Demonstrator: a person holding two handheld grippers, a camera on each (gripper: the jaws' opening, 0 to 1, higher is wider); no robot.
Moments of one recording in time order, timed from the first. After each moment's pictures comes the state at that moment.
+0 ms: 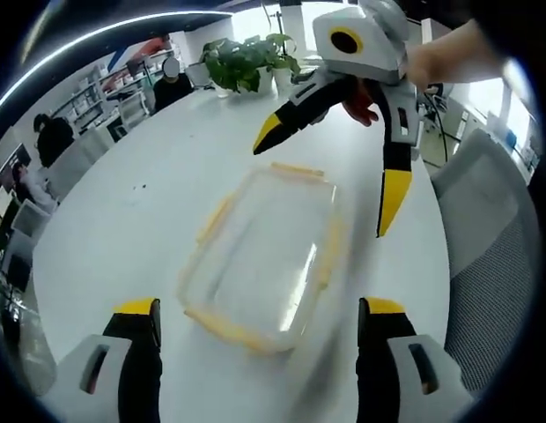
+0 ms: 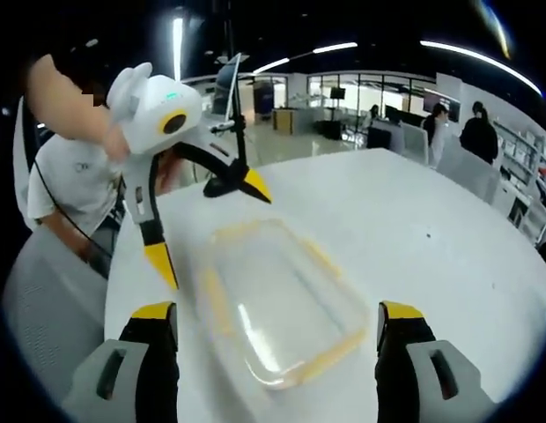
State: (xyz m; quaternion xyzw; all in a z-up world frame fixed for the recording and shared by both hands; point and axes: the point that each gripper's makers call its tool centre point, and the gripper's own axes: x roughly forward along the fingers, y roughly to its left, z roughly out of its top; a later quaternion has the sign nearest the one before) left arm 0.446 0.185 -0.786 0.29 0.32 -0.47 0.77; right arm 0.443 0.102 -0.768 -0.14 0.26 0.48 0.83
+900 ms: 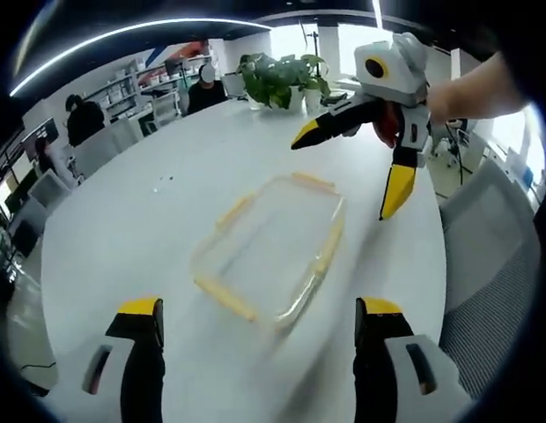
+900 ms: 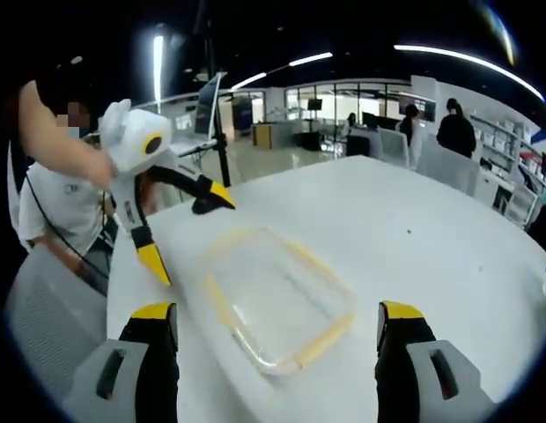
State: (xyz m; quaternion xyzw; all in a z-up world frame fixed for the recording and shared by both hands) left arm 0.435 0.209 -0.778 0.22 0.31 -0.42 0.82; right arm 0.436 0.087 -0.756 -0.10 0.24 0.44 0.86
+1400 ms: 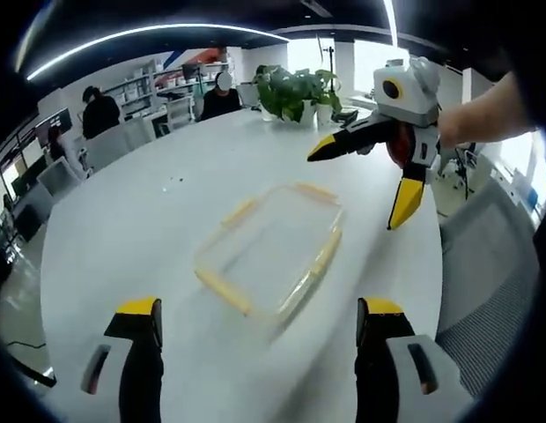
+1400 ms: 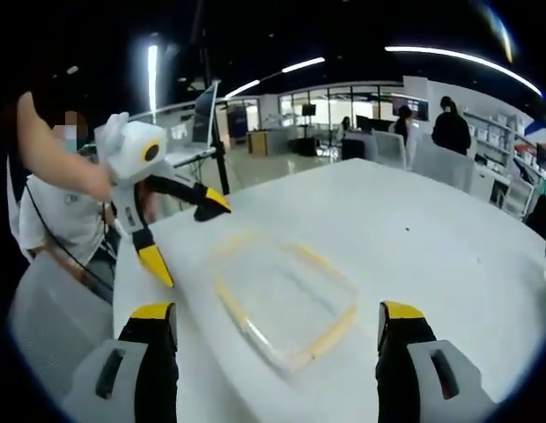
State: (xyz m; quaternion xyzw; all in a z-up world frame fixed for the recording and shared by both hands) left arm 0.427 0.211 -0.772 0.18 0.29 -0.41 0.84; right arm 0.424 0.086 -0.751 -0.08 0.23 0.43 0.87
